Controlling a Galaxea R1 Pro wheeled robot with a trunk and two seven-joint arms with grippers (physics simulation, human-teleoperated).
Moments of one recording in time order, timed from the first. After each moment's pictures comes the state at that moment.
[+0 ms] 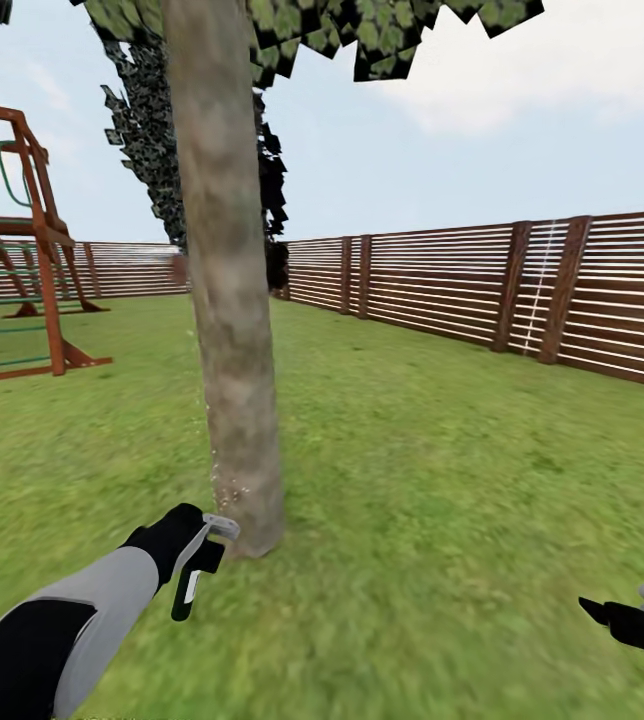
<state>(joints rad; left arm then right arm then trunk) -0.93 0.01 -0.10 -0.18 -0.17 0.68 -0.06 -0.47 -0.12 -1.11 -1.11 0.82 0.41 0.87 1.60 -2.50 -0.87</state>
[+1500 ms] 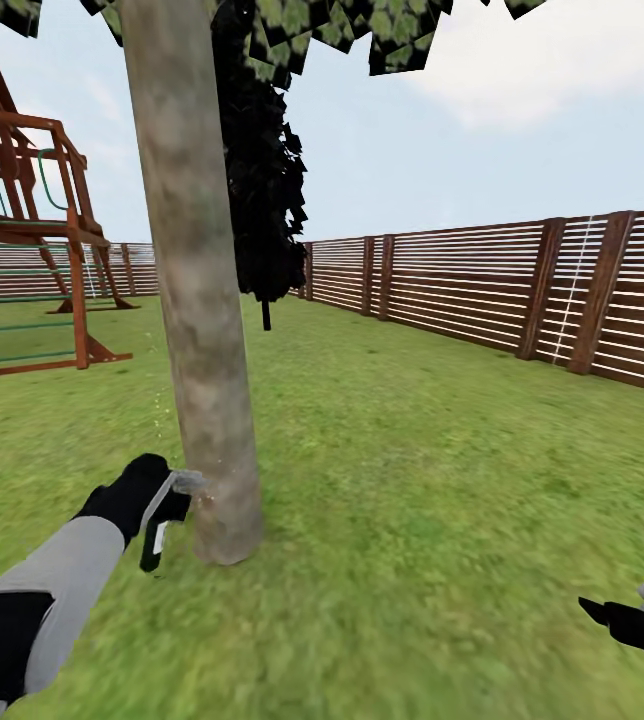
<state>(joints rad) -0.97 0.12 -0.04 -0.45 -0.18 0.90 -0.08 -0.47 -0.12 -1.11 -1.11 0.82 0.41 0.87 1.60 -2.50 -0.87</state>
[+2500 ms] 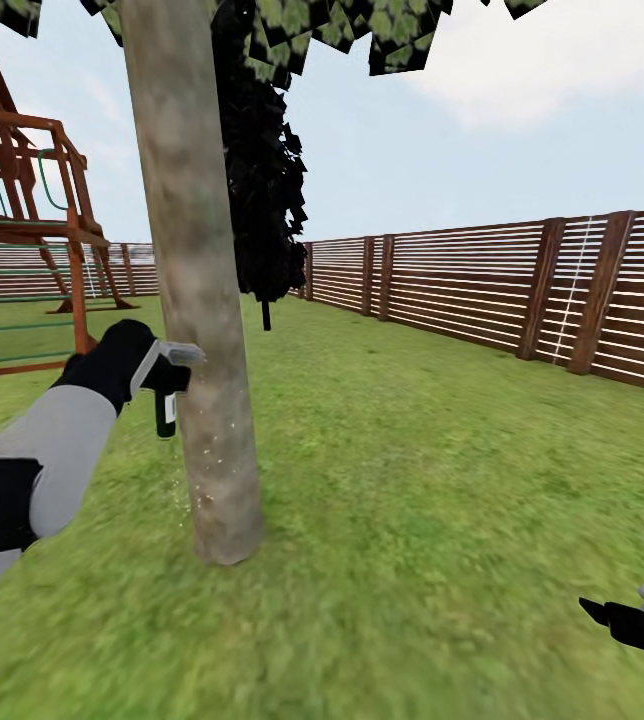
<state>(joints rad) -1.40 0.12 -0.05 -0.44 -0.18 1.00 -0.16 -0.47 -0.12 -1.11 -1.10 0.82 0.41 0.87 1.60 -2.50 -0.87</state>
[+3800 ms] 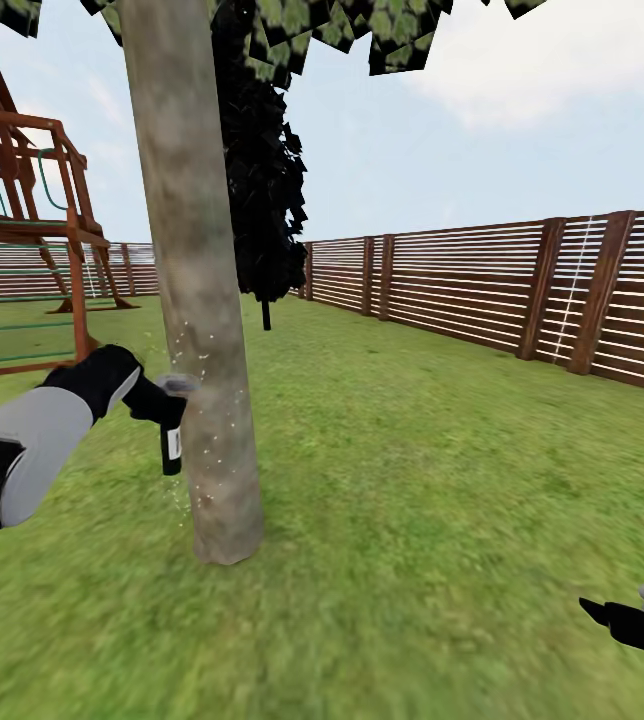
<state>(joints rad) -1.46 0.21 -0.22 -0.14 -0.18 0.89 -0.57 -0.47 -0.12 -1.11 -1.10 0.82 0.41 0.87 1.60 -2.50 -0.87</state>
